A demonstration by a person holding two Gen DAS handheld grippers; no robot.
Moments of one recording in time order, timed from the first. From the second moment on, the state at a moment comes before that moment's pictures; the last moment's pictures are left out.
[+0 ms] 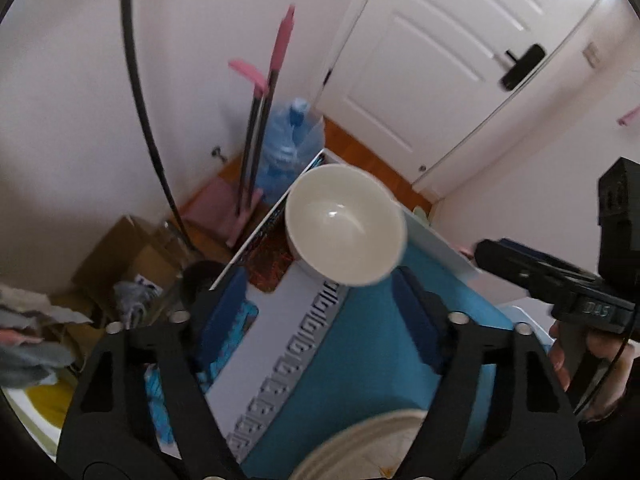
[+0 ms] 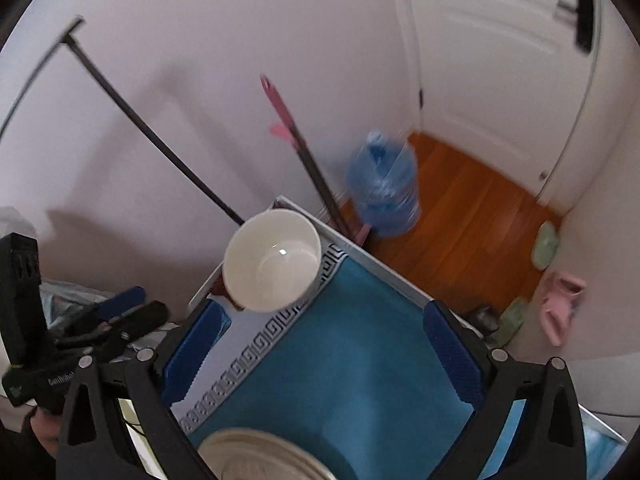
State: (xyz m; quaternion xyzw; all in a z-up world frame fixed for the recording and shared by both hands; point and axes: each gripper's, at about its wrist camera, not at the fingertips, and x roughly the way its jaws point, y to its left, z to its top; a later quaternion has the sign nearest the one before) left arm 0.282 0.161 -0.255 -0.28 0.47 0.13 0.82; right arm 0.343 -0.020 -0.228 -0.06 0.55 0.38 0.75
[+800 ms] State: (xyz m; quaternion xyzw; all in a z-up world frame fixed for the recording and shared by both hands) left arm 0.342 0.182 -0.331 -0.26 0.52 0.10 0.81; right arm 0.372 0.037 -0.311 -0.05 0.59 0.39 0.70
